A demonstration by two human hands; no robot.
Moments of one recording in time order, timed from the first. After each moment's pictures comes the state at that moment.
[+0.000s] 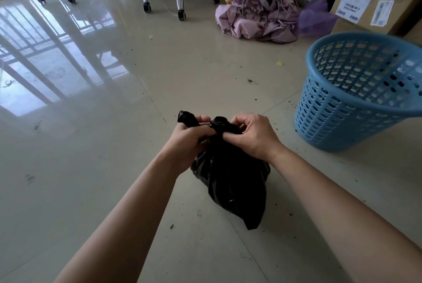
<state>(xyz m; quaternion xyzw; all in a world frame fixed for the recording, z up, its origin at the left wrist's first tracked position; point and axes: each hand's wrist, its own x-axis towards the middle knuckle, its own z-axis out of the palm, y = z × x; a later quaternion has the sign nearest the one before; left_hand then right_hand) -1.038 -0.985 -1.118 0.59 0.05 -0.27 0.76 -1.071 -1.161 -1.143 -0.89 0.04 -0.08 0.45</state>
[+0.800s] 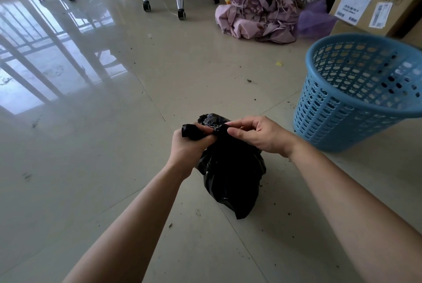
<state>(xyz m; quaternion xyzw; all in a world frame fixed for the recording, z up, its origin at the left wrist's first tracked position) -1.045 -0.986 -1.151 0.72 0.03 -0.11 0.69 -1.075 -1.189 -1.132 -0.79 0.02 0.14 0.59</state>
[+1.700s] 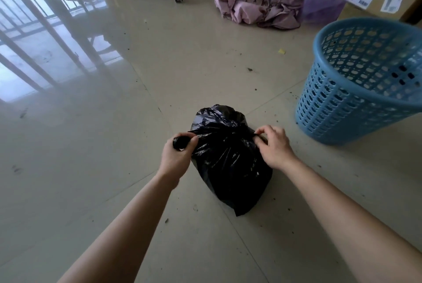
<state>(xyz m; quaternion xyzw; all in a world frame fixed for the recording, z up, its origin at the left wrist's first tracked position) -1.044 -0.957 -1.216 0.78 0.05 -0.12 0.62 -1.089 -1.209 -1.225 -0.92 0.19 0.05 0.33</state>
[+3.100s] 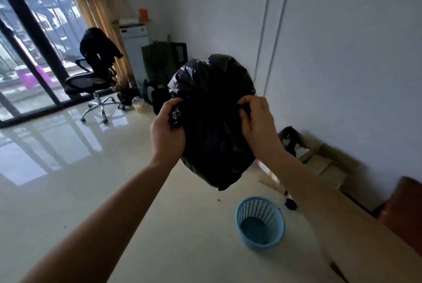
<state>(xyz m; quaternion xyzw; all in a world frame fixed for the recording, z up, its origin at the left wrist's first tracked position) -1.024 -1.050 -0.238 0.76 -0.15 0.21 0.59 -1.079 -1.247 -0.237 -0.87 0.00 -0.34 0.36</state>
